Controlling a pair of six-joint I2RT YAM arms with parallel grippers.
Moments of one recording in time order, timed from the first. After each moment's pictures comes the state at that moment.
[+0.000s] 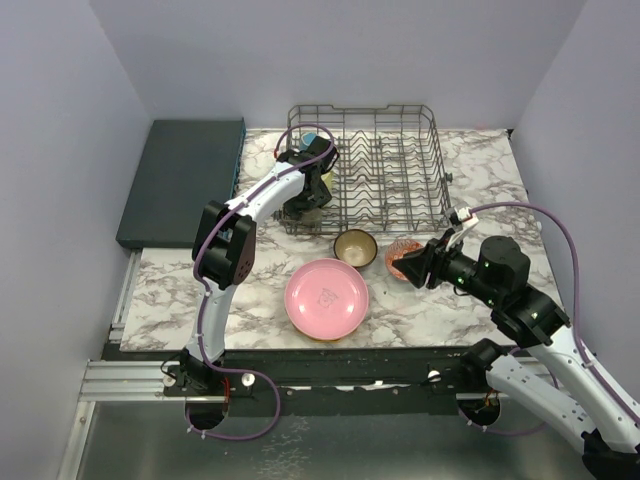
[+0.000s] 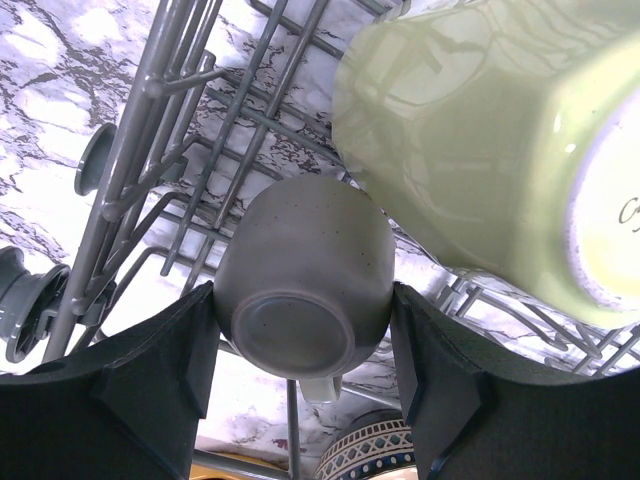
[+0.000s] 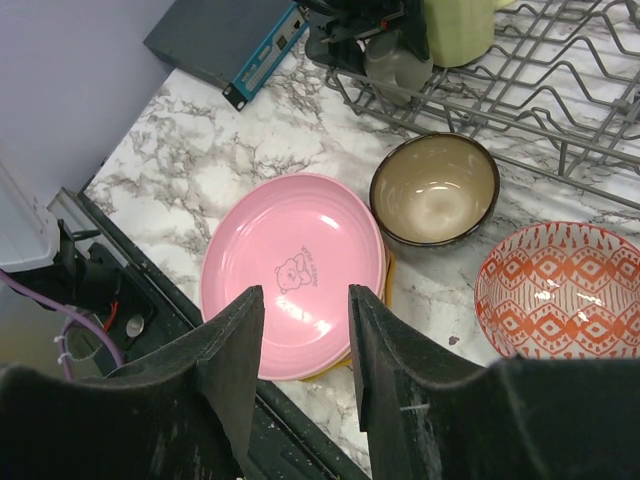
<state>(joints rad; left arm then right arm) -0.52 2.17 1.90 -0.95 -0.28 -1.01 0.61 0.60 0.74 -0.41 -0.20 0.37</state>
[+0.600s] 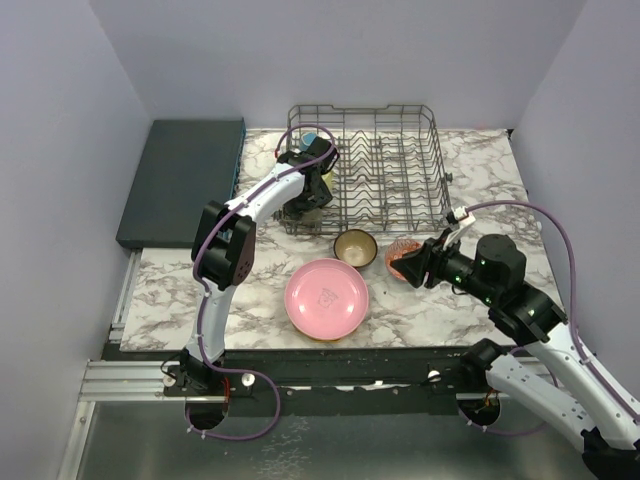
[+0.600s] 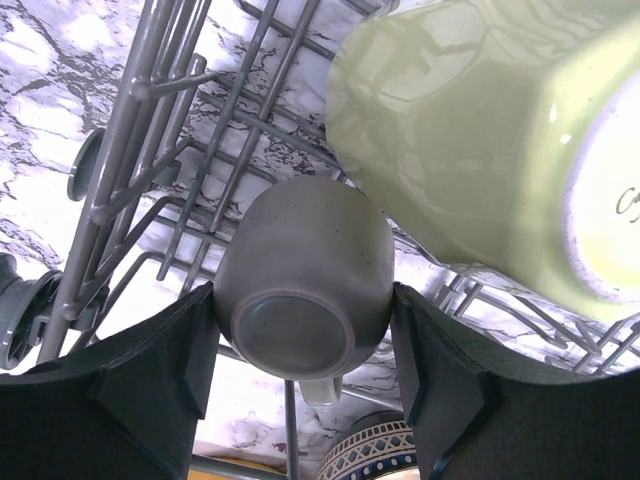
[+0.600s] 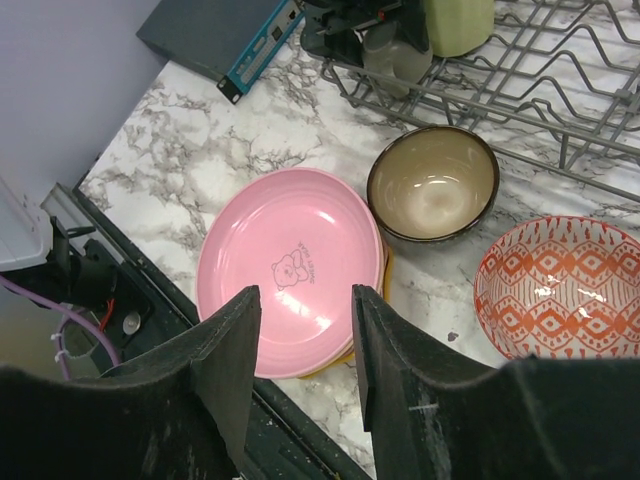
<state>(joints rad) -0.53 2.16 1.88 -0.94 -0.28 -0.99 0.61 0.62 0.74 -0.40 -0.20 0.37</state>
